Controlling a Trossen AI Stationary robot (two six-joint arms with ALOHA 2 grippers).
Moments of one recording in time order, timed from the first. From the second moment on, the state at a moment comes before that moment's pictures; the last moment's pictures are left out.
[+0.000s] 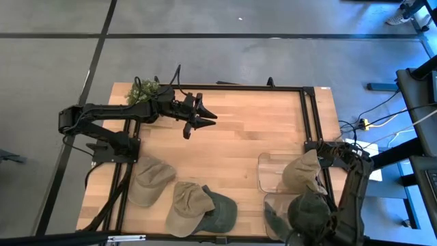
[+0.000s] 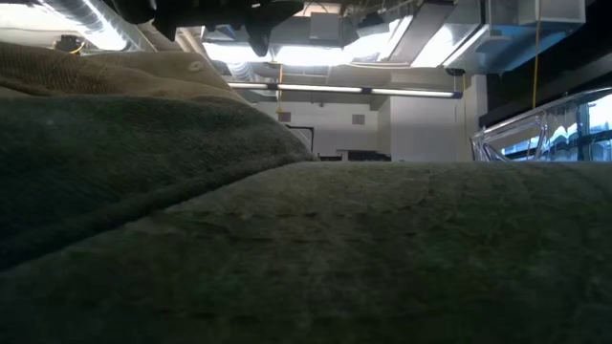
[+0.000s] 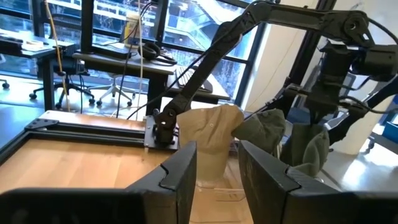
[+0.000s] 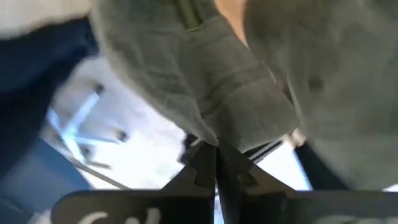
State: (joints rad) left arm 0.30 1.26 0.82 0.44 0.48 -0.21; right arm 1.08 1.95 2.02 -1.44 -0.22 1.98
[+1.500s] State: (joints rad) left arm 0.30 1.26 0.82 0.41 0.49 -0.20; right arm 1.01 1.90 2.02 -1.57 0.17 2.05
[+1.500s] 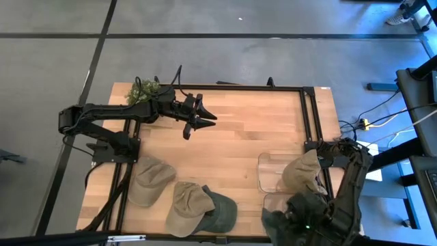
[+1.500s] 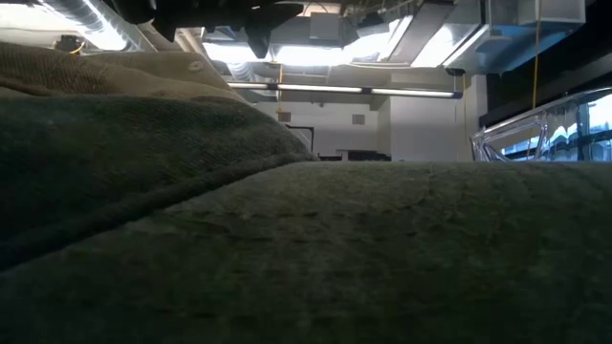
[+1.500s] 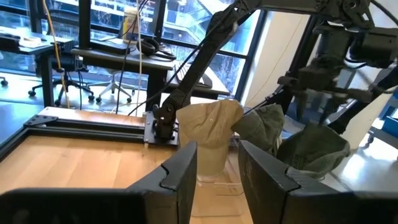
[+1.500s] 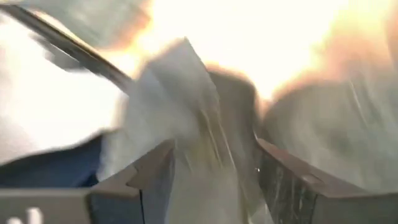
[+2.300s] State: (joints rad) left arm 0.30 1.26 0.82 0.29 0.49 -0.20; right arm 0.67 2.04 2.03 -1.19 -0.21 0.57
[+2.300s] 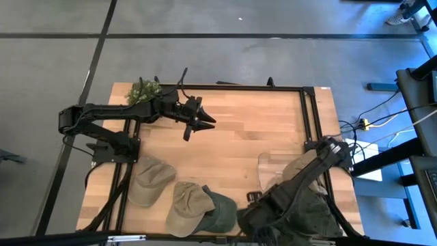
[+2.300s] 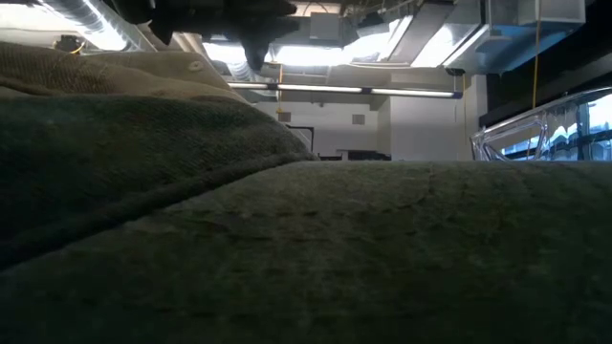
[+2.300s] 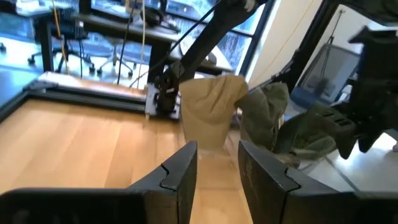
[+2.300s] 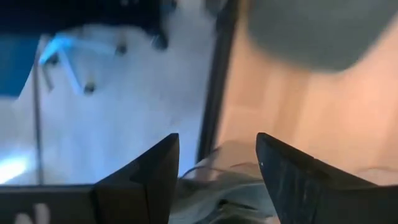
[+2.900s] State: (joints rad) left arm 0.30 1.26 0.82 0.21 0.49 -0.14; right arm 0.74 2.18 2.03 -1.21 -0.51 0.84
